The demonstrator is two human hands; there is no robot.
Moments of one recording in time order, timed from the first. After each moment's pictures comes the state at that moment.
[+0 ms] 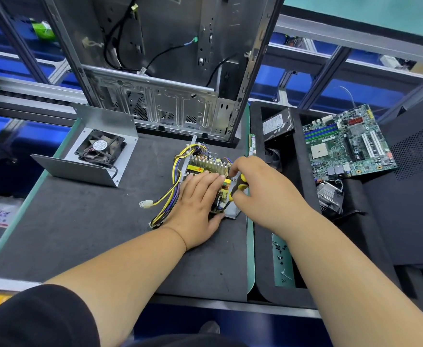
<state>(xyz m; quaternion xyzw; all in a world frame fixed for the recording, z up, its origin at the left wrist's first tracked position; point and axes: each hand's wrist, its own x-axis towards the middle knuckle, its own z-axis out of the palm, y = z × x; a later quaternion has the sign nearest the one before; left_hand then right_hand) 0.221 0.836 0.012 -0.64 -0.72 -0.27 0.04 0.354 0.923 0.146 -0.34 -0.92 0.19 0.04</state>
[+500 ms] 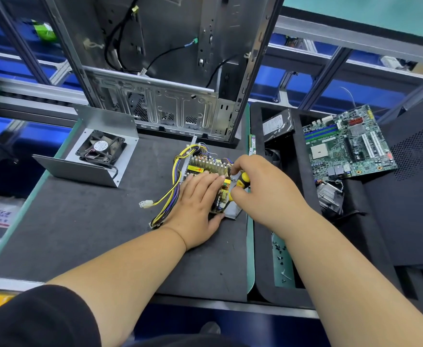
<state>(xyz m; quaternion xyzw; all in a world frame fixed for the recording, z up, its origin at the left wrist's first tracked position) 0.222 0.836 0.015 -0.64 -0.72 -0.27 0.04 0.354 0.925 0.144 -0.35 -0.91 0.20 0.07</state>
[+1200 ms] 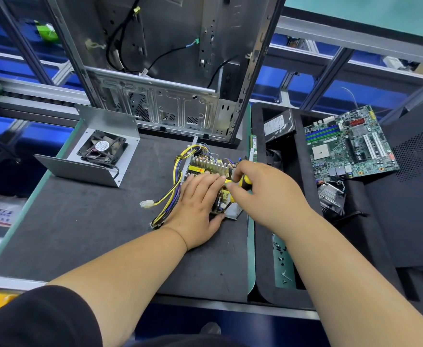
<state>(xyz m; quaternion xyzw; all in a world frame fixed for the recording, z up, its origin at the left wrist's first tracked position) 0.222 0.835 0.013 -0.64 -0.72 -0.27 0.04 0.355 0.927 0.139 -0.37 -0.91 0.18 0.06</state>
